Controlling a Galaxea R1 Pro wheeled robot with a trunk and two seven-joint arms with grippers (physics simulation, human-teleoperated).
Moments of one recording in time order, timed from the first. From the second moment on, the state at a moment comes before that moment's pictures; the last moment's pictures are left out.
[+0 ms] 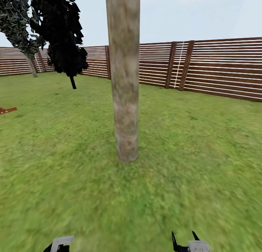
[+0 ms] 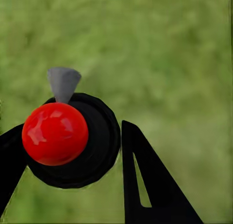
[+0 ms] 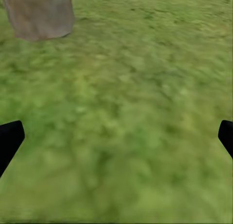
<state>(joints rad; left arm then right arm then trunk) -0.38 0.13 -0.12 -0.11 0.21 -0.43 0.06 -0.32 -0.02 -0.16 -0.06 0.23 -1.01 -0.08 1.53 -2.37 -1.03</state>
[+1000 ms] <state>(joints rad) -0.52 0.06 -0.14 -0.33 -0.70 -0.03 -0.63 -0.47 0.04 0.27 -0.71 0.47 -0.06 0.91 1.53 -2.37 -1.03</state>
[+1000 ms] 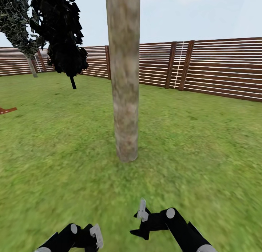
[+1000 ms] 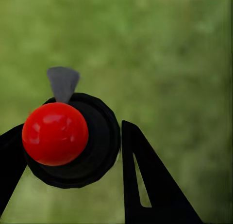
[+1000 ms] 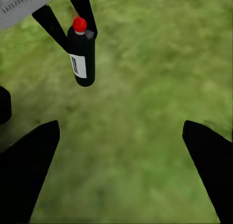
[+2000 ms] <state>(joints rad) -0.54 -0.06 -0.14 -0.46 -0.79 -0.05 -0.86 -0.51 0.08 0.33 -0.73 0.47 0.08 0.91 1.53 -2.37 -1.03</state>
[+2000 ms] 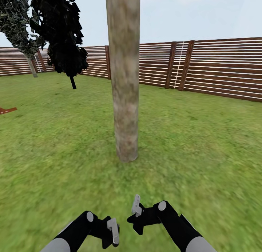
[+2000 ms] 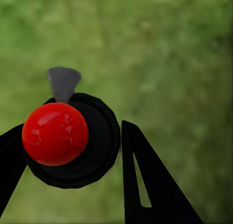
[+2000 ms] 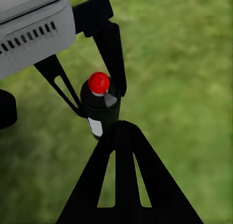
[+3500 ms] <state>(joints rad) -0.54 -0.10 -0.14 -0.50 -0.73 -0.09 -0.96 -0.51 0.08 0.33 -0.72 0.47 0.08 0.91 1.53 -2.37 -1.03</state>
